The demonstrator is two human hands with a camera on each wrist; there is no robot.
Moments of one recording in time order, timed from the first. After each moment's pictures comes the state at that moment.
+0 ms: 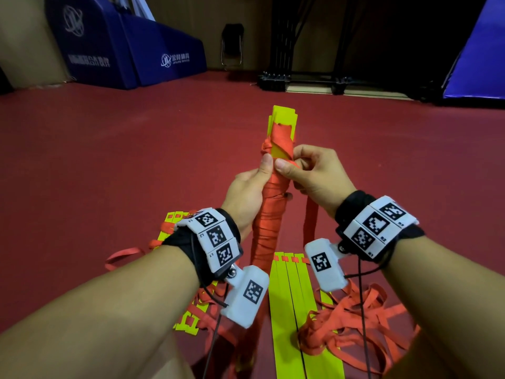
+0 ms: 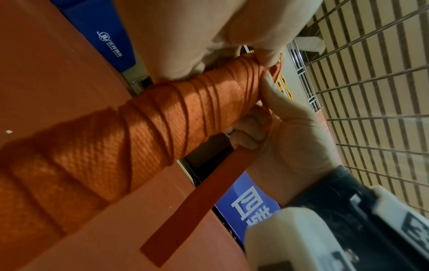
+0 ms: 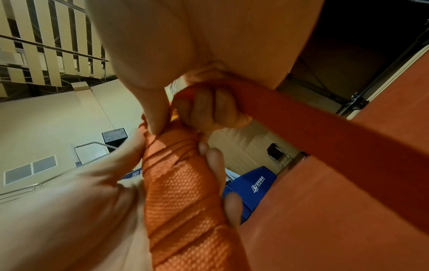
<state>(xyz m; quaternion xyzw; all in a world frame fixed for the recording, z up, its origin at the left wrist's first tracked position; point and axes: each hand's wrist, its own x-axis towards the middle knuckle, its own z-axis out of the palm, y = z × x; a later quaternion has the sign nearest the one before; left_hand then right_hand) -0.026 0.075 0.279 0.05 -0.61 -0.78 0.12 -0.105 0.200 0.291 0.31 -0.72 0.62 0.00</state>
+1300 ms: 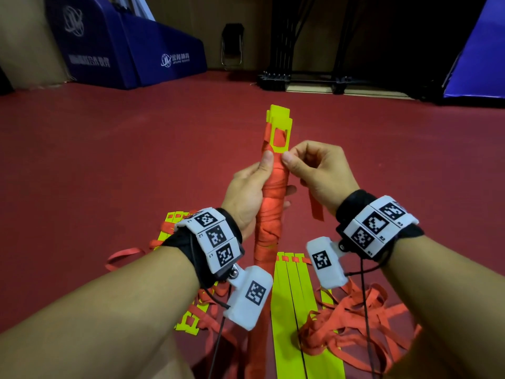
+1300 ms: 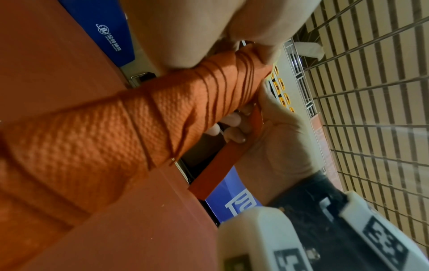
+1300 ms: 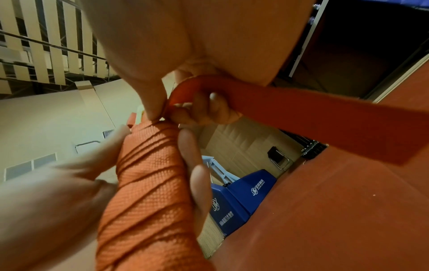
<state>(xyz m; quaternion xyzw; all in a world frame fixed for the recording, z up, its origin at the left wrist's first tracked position) -0.022 0.079 0.286 0.04 -0.58 -0.80 0.12 -0.101 0.201 0.294 0.32 -0.72 0.62 0.07</state>
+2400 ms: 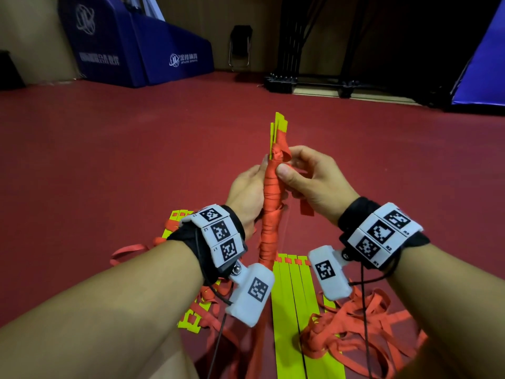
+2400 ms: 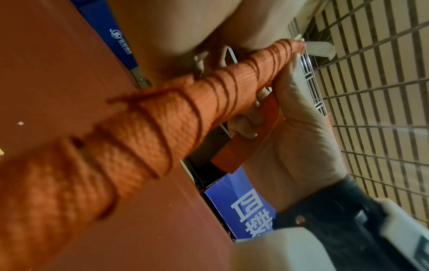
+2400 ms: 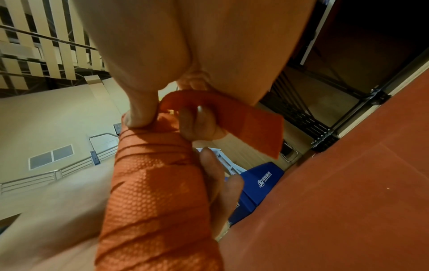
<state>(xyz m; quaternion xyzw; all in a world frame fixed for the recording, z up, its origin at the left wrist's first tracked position) -0.029 0.066 0.279 0.09 -0.59 -0.79 0.13 -0.088 0.191 0.293 0.35 -0.71 0.61 -0.03</state>
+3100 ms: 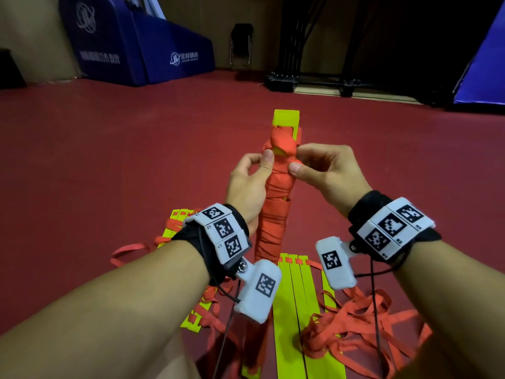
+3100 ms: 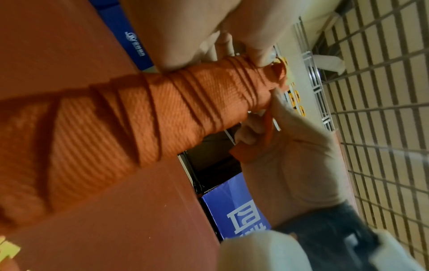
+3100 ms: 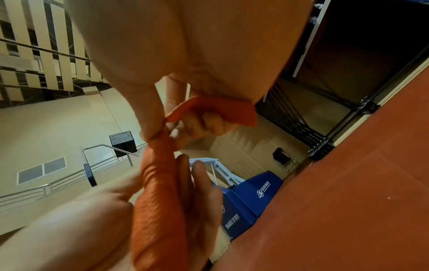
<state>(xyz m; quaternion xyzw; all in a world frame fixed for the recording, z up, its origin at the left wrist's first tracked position) -0.040 0.063 0.270 0.07 -0.58 -0.78 0.23 -0.093 0.204 0.303 0.38 -0.69 0.61 0.01</state>
